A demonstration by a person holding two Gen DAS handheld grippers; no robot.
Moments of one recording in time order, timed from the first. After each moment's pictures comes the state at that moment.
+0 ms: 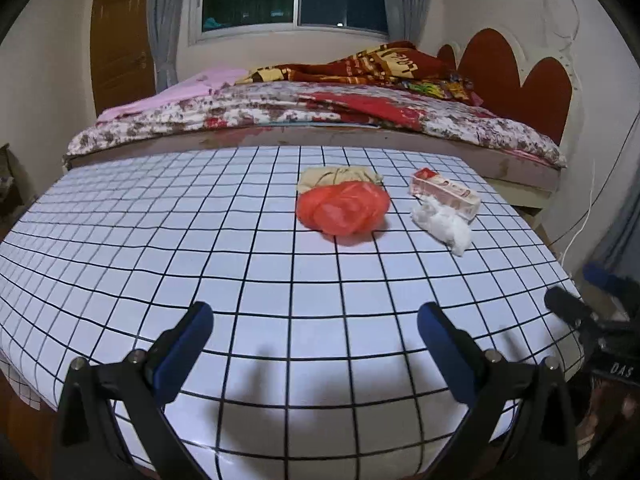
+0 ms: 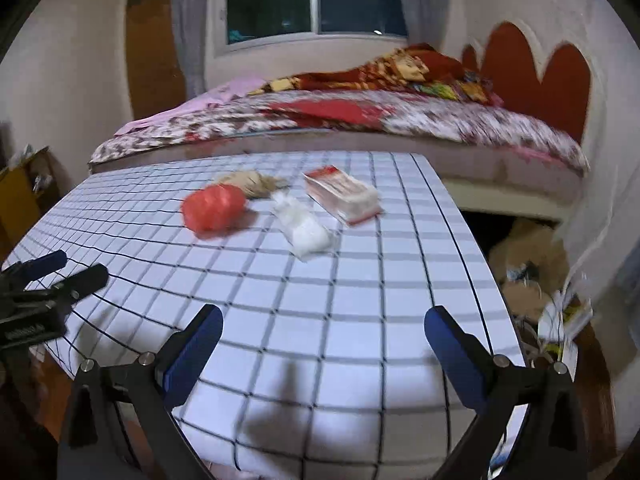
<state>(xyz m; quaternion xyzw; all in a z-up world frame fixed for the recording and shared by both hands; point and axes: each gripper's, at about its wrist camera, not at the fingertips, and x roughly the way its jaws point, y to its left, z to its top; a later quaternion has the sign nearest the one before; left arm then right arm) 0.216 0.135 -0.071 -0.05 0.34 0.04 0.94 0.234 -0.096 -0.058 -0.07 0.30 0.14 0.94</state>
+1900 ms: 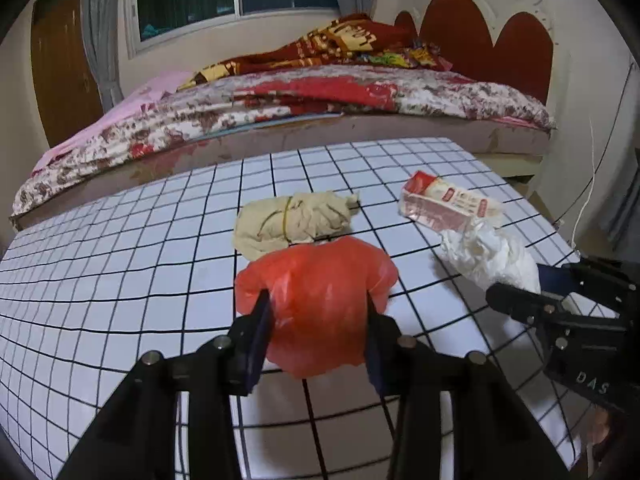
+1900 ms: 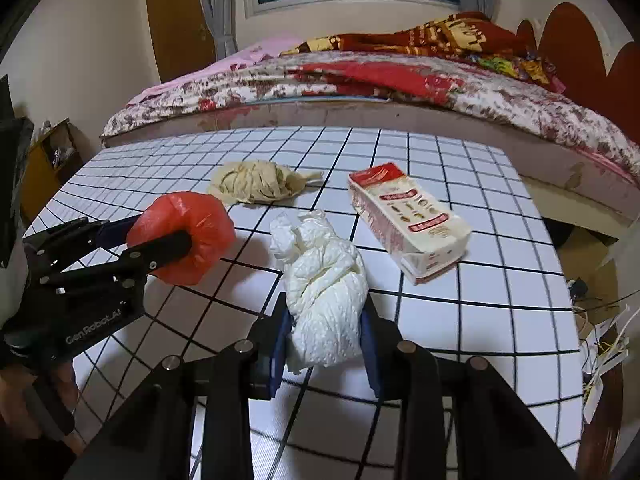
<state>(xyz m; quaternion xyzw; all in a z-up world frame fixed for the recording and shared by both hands) 0.335 0.108 -0.074 0.02 0.35 -0.03 0.93 0.349 -0.059 -0.080 -0.06 0.38 0.21 0.90</state>
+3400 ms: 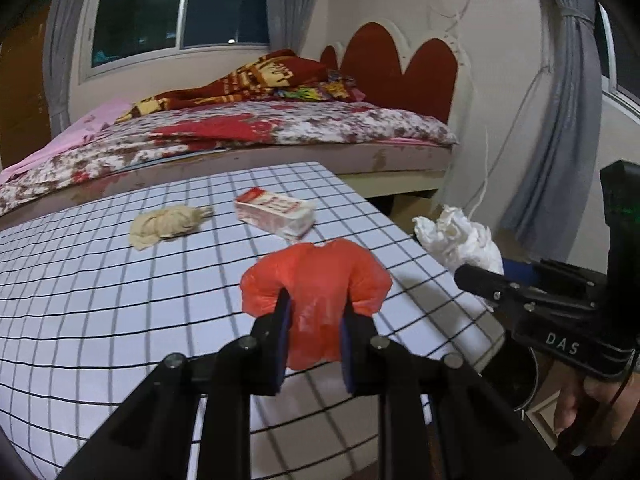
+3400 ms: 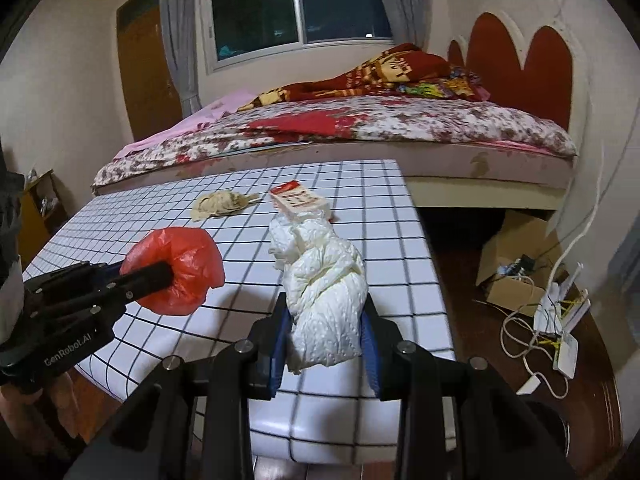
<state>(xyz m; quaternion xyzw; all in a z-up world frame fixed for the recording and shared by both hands) 0.222 0.005 -0.046 -0.01 0.30 -0.16 0.94 0.219 -0.200 -0.045 0.00 0.31 0.14 0.94</state>
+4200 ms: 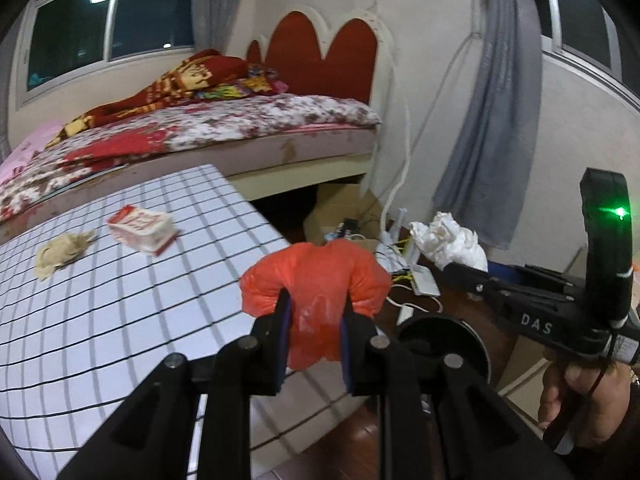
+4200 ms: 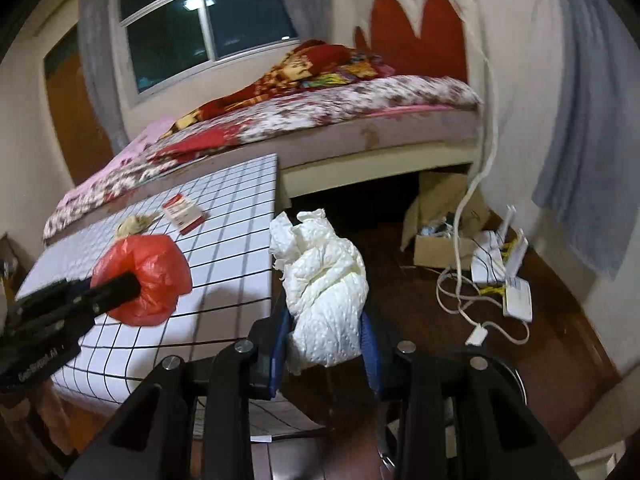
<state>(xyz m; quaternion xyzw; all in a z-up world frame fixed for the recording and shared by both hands) 0.202 -0.123 -0.042 0.03 0.30 -0.26 0.92 0.186 -0.339 -0.057 0.08 0.31 0.01 0.95</state>
